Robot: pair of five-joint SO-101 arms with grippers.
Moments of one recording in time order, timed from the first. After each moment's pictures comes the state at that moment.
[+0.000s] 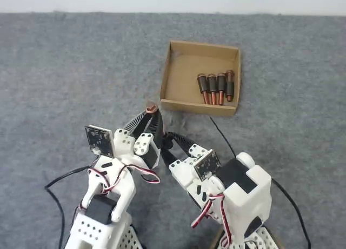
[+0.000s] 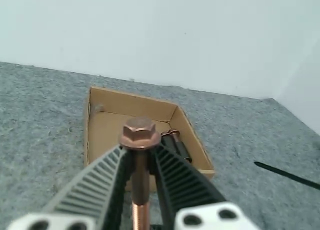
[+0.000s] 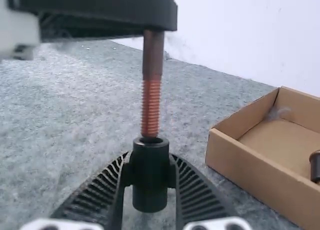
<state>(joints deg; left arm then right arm) 17.2 -102.5 97.6 28.2 24.5 -43.9 18.7 91.3 -96.7 0.8</state>
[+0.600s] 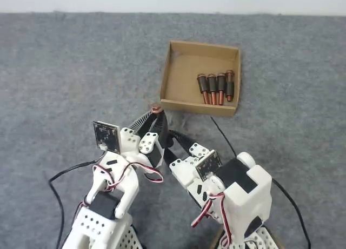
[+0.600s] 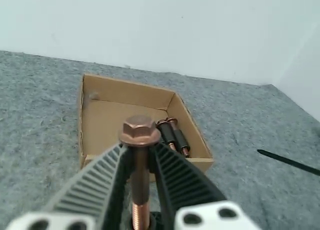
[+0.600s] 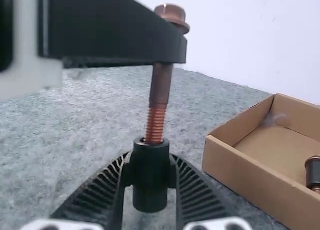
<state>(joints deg) 18.8 -93.2 97.8 20.4 24.1 -43.6 18.7 91.3 -97.3 0.9</state>
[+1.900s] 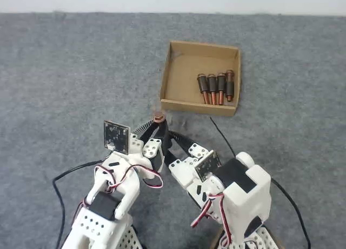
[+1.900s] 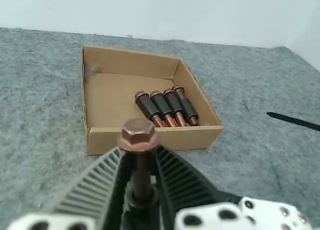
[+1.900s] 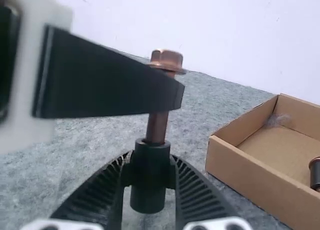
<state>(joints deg) 19.6 -93.5 97.6 29.3 19.9 -43.9 18.8 91.3 -97.8 1.0</state>
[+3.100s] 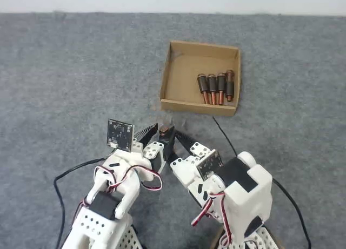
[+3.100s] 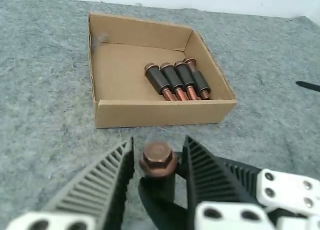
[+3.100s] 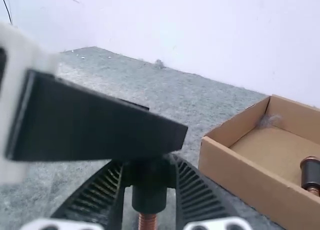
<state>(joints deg) 19.3 -93.1 97.8 34.1 19.6 -42.7 18.7 91.3 -97.8 1.1</state>
